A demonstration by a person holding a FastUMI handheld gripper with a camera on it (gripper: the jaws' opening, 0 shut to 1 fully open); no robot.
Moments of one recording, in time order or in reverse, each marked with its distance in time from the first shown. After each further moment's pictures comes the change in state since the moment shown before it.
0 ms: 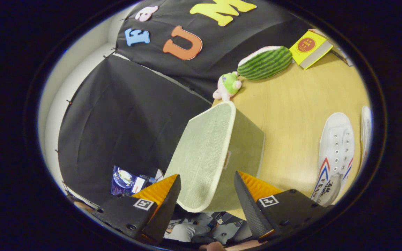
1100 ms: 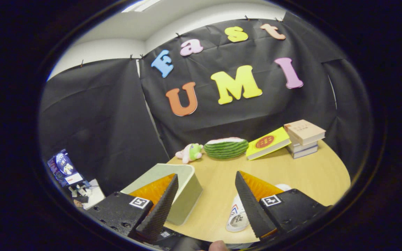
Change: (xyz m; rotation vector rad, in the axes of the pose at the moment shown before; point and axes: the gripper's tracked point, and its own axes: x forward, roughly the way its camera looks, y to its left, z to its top) arm -0.182 0.039 0.046 -0.487 -0.543 -0.391
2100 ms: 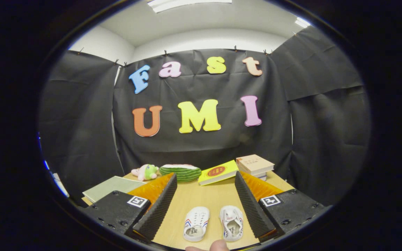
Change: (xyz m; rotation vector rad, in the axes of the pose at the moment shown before) arm -0.076 -0.065 0.058 -0.167 -0.299 -0.404
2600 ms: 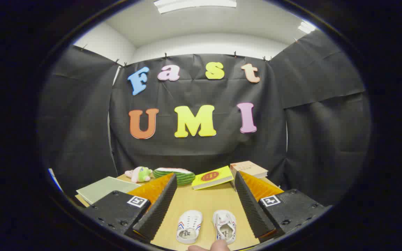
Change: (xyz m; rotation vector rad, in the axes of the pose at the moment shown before) arm -0.002 -0.008 0.009 -0.046 -0.041 -0.042
